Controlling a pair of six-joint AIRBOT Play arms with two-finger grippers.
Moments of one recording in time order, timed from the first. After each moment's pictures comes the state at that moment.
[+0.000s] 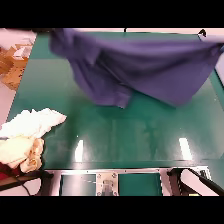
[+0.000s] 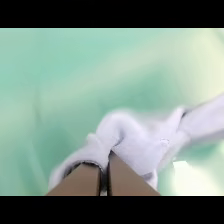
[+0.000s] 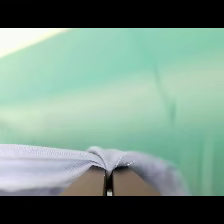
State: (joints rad) left arm -0.03 -1.32 1.96 0.91 -1.19 -1.25; right arm -0.52 -1.05 1.53 -0.75 1.16 1.27
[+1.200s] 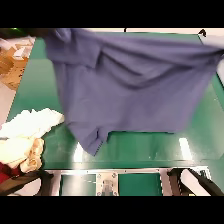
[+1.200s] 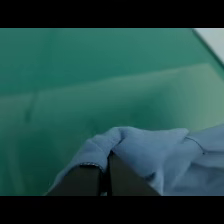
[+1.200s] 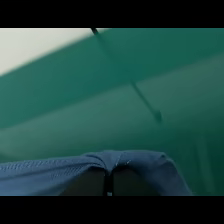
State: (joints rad) left arm -0.03 -1.26 1.52 0.82 -0.91 -1.20; right arm -0.49 -1.00 1.14 -0.80 0.93 1.31
